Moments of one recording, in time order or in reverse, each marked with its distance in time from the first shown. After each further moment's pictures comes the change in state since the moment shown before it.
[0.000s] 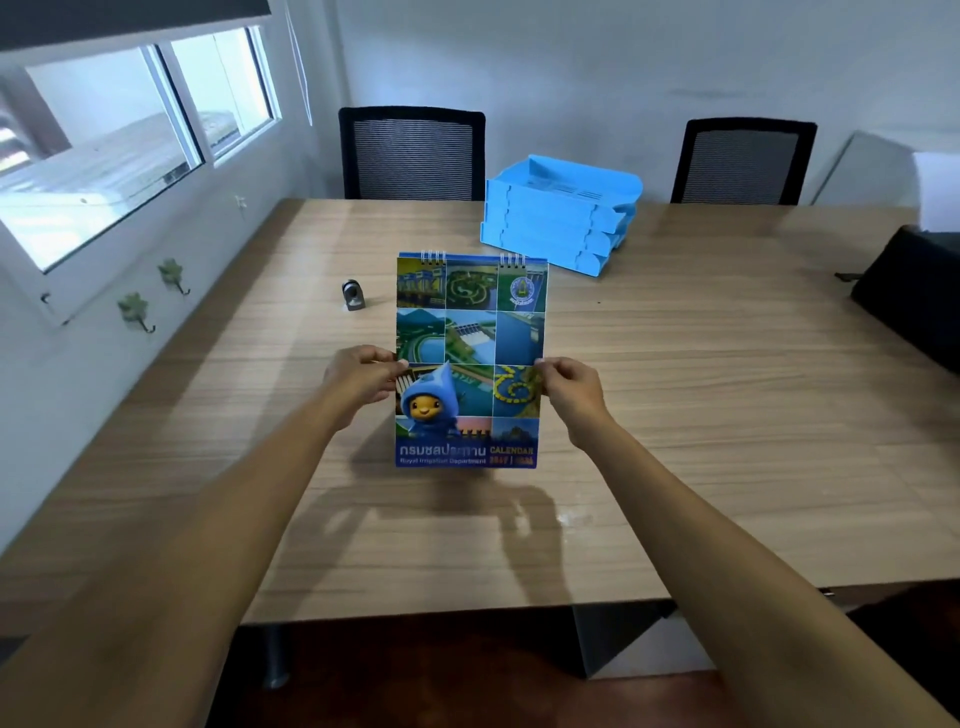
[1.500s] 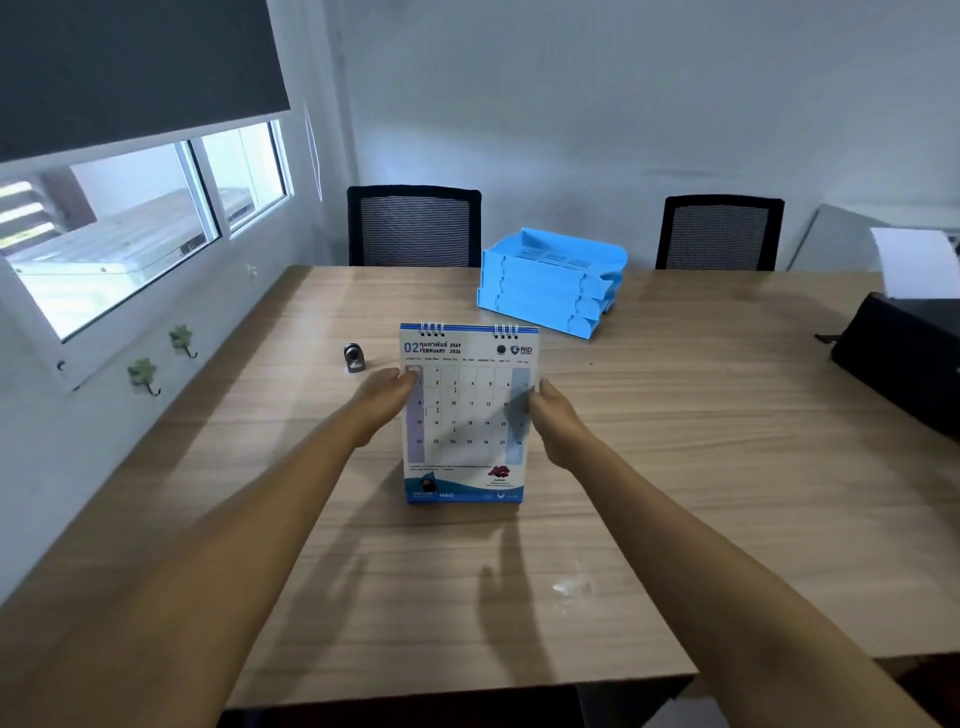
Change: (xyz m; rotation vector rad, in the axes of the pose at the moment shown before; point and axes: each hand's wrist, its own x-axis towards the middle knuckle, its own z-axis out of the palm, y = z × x) left_hand 0.015 0.052 0.011 0.224 -0.111 0.116; right_hand 0.003 -0.059 0.014 -0.037 -0.222 0.111
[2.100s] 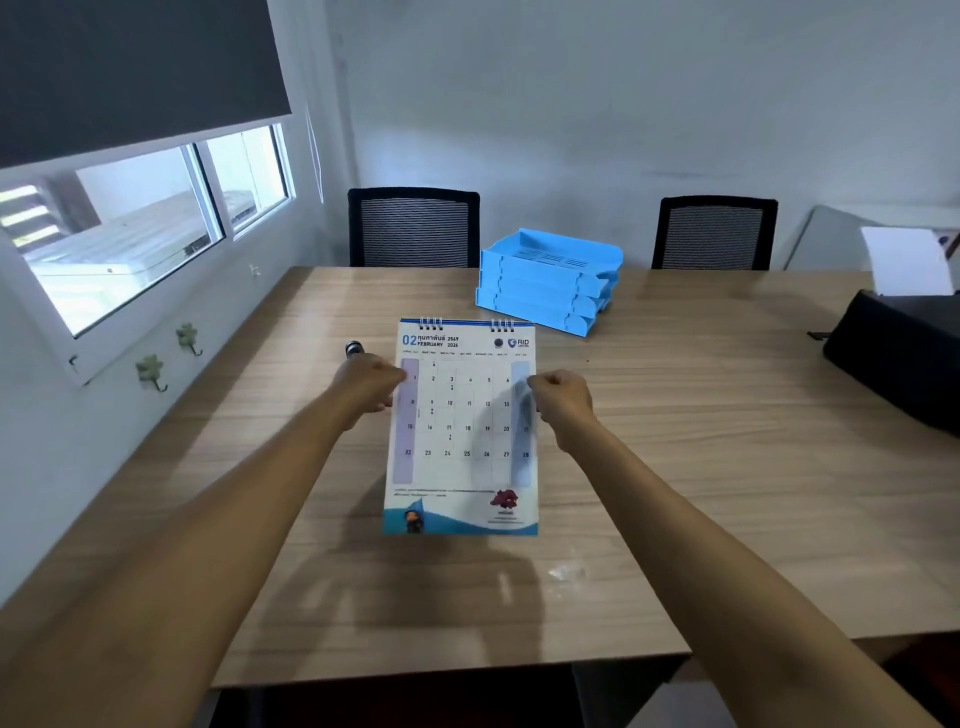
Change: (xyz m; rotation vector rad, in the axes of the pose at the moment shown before) left_hand -0.022 0.009 -0.018 -0.038 0.119 0.009; right_hand -0.021 -0.008 -0.012 -0.061 0.249 -0.118
